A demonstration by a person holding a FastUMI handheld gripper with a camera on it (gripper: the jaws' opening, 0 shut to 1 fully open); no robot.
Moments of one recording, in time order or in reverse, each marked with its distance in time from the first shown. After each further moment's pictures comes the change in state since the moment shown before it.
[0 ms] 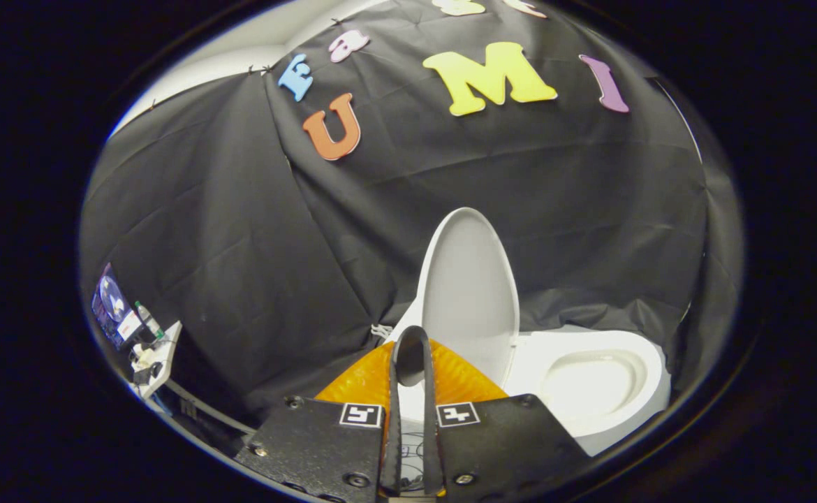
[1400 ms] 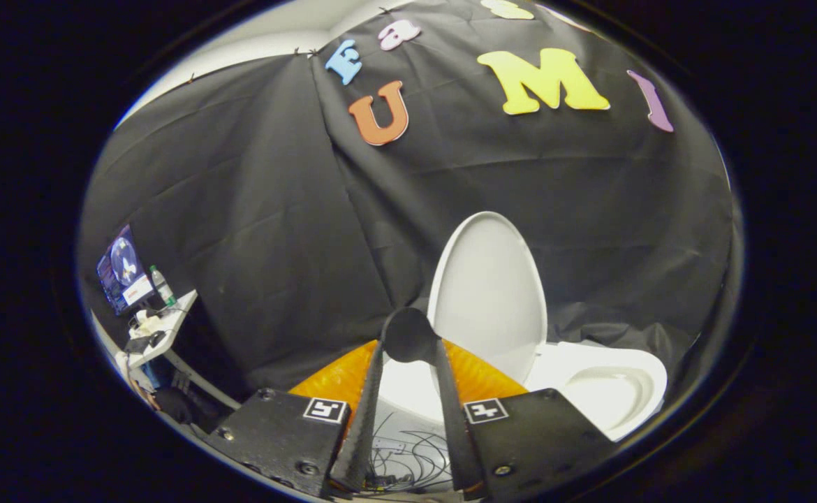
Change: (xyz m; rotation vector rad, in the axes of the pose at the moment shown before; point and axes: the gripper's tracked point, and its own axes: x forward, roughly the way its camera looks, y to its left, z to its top) arm 0.007 0.020 -0.014 -0.138 0.015 0.090
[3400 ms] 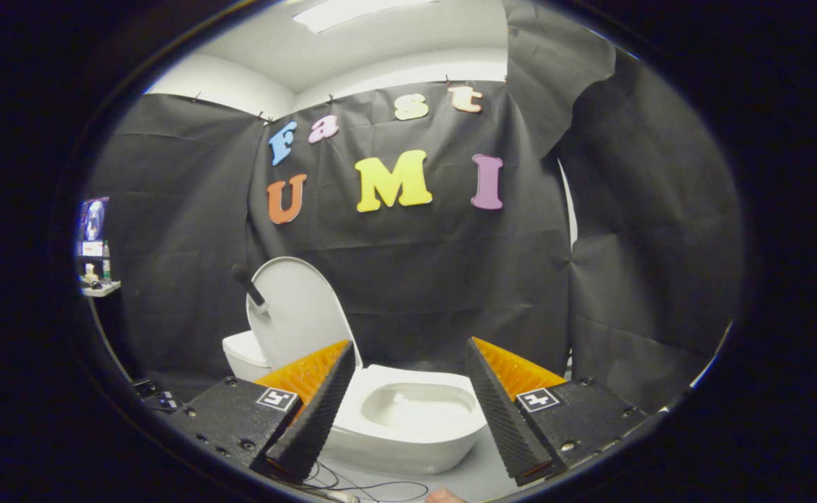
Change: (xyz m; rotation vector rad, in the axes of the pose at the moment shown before) arm -0.301 -0.247 -0.136 -0.054 -0.483 -0.441
